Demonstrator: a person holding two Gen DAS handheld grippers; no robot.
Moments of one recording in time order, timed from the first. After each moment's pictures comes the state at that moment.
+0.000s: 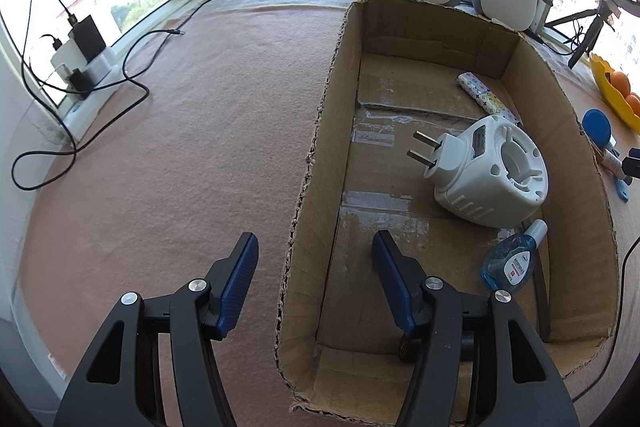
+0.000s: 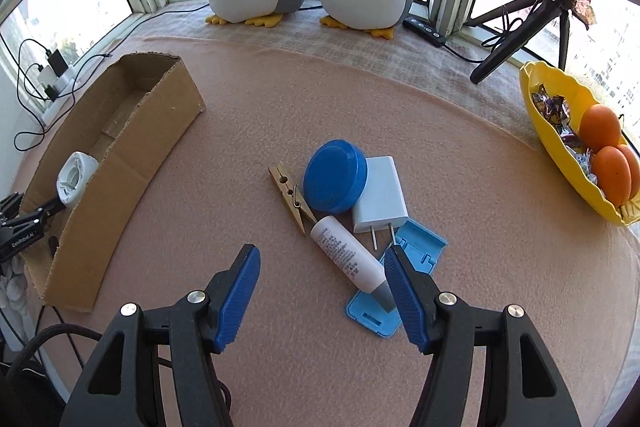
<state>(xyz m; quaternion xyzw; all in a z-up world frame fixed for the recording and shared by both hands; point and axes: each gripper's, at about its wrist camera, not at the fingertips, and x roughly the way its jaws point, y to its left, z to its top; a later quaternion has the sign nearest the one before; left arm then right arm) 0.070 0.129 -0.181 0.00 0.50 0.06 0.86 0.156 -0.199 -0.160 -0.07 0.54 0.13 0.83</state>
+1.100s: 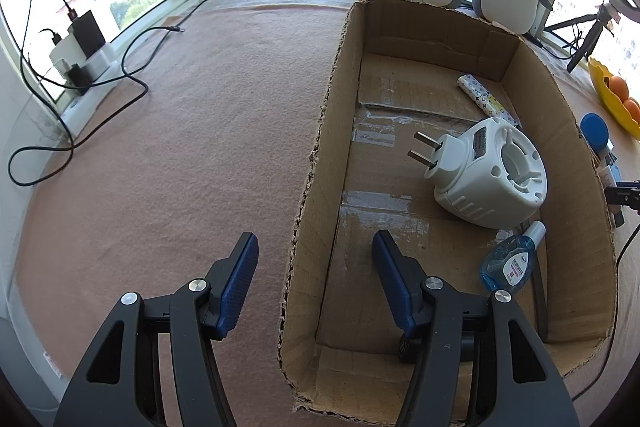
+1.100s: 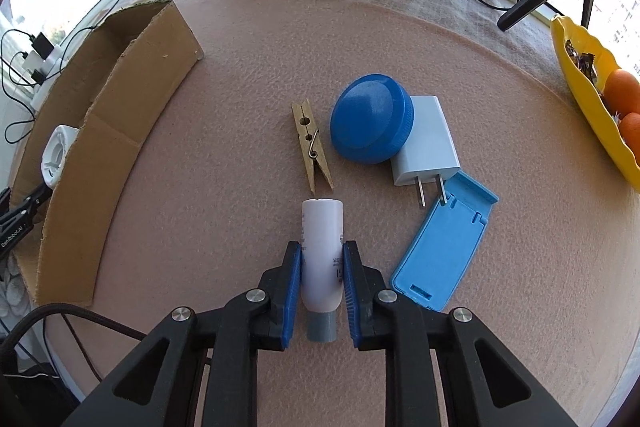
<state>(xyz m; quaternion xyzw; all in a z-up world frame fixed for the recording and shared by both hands) 0.069 0.128 -0.184 -0.01 0.50 0.06 0.87 0.154 -0.177 -0.188 -0.05 0.60 0.13 0.79</state>
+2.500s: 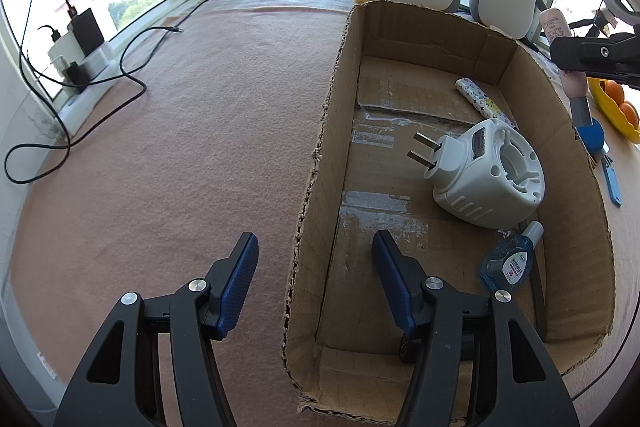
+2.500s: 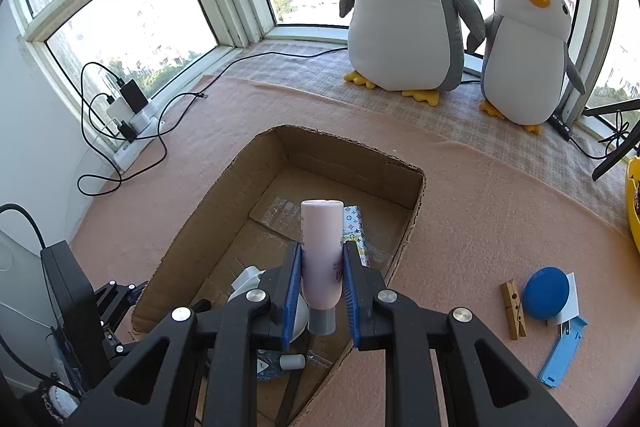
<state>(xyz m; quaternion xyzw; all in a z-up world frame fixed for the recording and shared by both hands) 0.070 0.126 -0.182 -0.01 0.49 0.05 0.87 0.171 -0.015 -0.105 -0.02 0.49 0.22 0.84</state>
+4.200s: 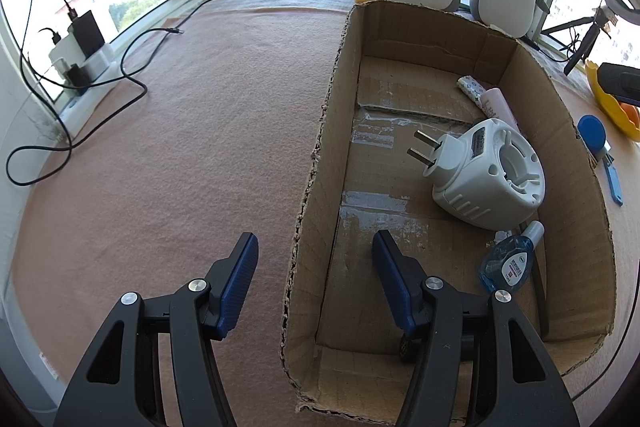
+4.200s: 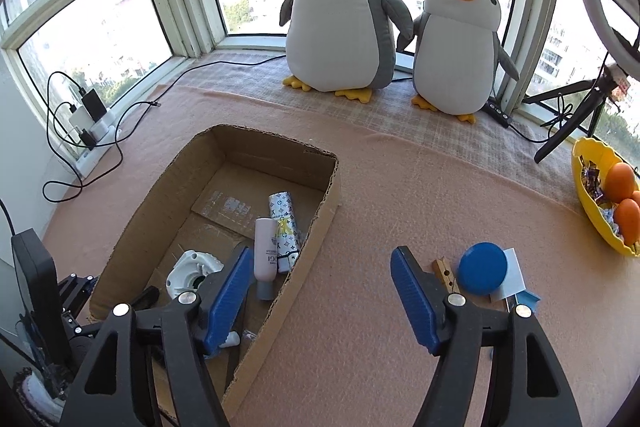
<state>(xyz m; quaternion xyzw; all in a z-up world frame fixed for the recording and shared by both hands) 0.070 0.129 -0.182 -0.01 0.49 0.05 0.87 0.155 -0.066 -0.100 -0.03 0.47 0.14 0.87</state>
